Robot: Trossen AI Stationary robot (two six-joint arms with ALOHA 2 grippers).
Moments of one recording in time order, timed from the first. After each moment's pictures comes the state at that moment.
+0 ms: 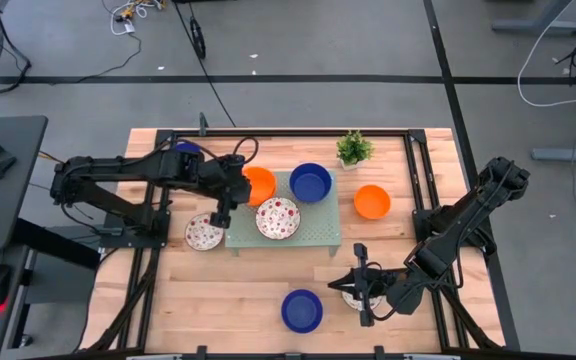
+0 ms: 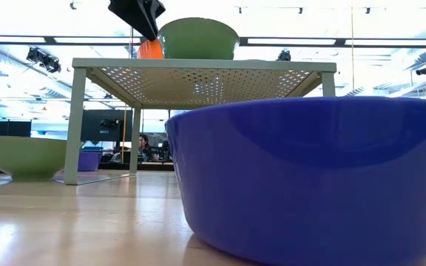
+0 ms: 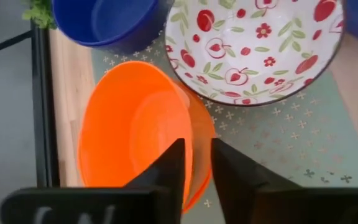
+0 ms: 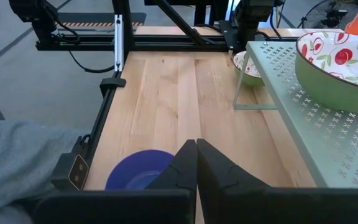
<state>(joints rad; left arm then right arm) 0.02 1.33 1.35 -0.95 -0.13 0.34 0.78 1.43 1.00 -0.13 0.66 0.38</state>
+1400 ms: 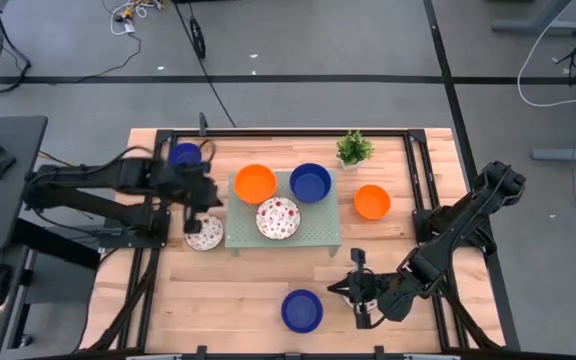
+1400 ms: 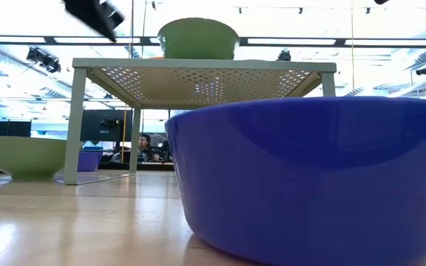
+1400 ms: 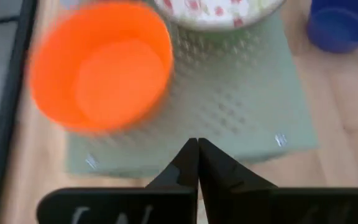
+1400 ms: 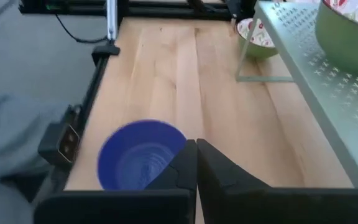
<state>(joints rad) -0.01 0.97 1.03 -0.90 -0.07 0.15 0.78 1.49 1.00 -0.18 0.64 0.44</state>
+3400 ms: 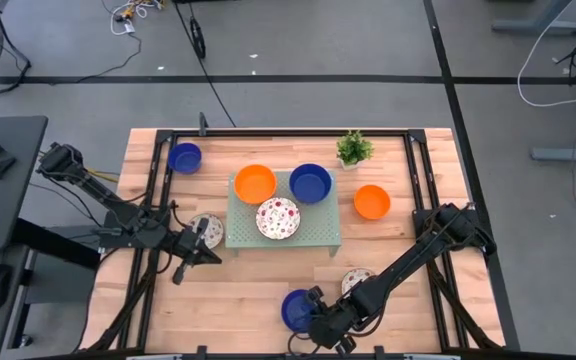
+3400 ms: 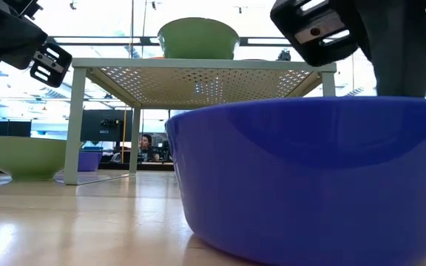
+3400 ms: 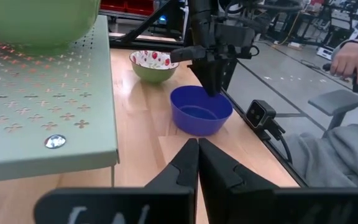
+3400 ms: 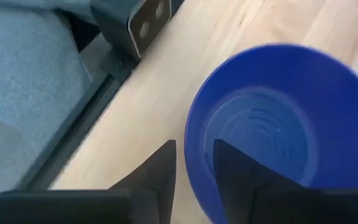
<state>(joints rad) -0.62 0.69 0.14 0.37 -0.30 -0.25 0.68 2.04 1.43 -0.43 0.09 0.05</state>
